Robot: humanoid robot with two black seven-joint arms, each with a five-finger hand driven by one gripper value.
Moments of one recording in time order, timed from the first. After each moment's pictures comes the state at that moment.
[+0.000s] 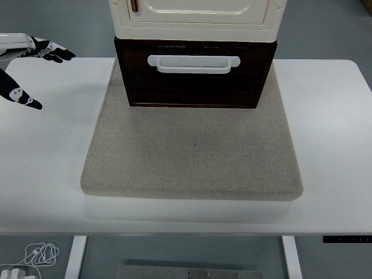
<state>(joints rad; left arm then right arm) -1.04 1.27 -0.53 -1.54 0.98 -0.53 -0.11 0.00 0.00 0.13 0.10 -0.18 -0.07 0.15</state>
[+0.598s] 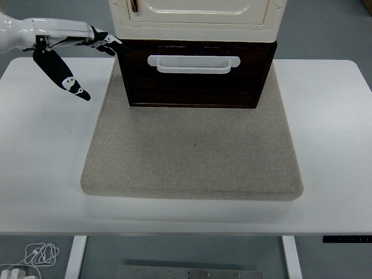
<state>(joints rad) -1.25 1.04 -0.45 -1.53 0.97 -0.59 0.04 0.00 0.00 0.13 0.10 -0.18 -0.07 0.15</state>
